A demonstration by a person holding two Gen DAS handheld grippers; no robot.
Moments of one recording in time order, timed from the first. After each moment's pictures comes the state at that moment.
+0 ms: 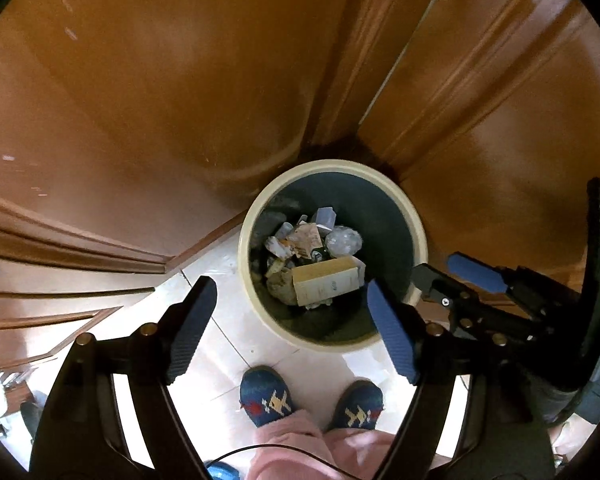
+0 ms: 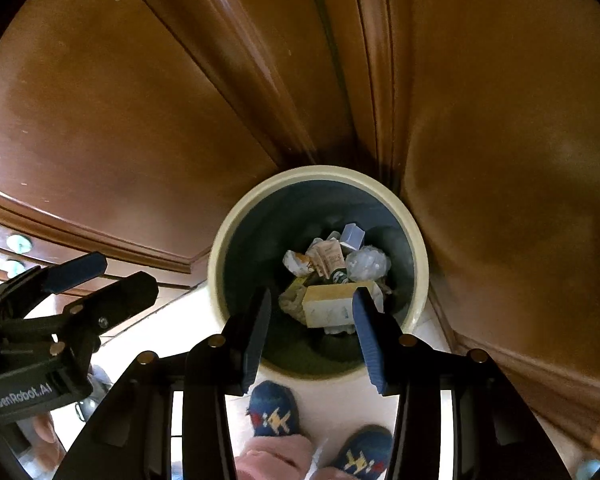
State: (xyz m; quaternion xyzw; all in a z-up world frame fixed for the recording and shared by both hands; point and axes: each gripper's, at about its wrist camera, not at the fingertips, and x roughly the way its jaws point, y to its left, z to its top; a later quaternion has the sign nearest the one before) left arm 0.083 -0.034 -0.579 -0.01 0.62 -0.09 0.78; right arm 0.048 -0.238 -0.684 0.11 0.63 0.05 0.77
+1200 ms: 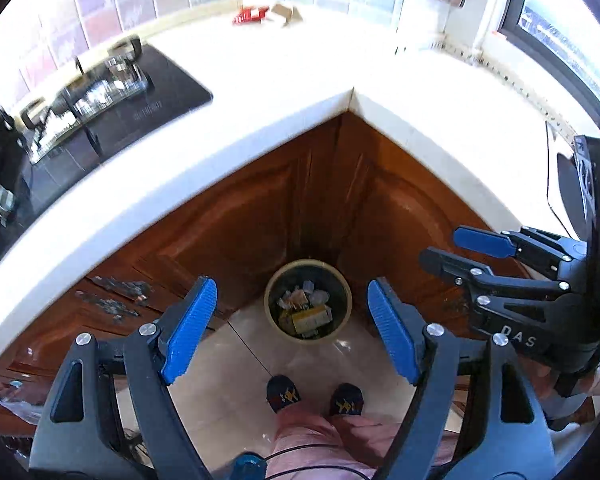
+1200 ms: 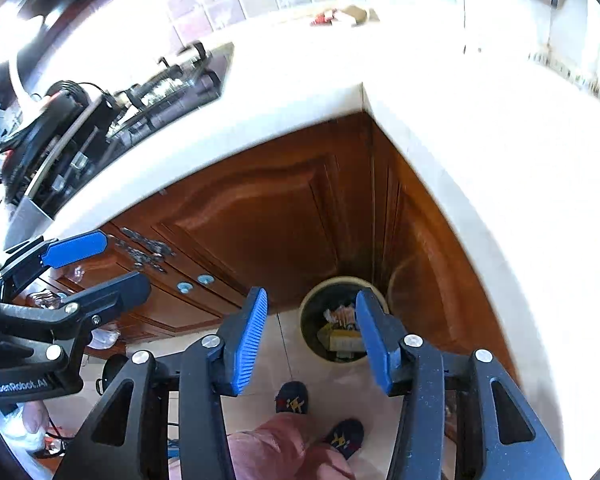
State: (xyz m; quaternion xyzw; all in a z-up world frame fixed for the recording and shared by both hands) left arm -0.023 -0.037 -0.145 0.04 0.49 -0.09 0.86; right arm -0.009 -0.232 -0.210 0.04 0.52 0.13 0.84
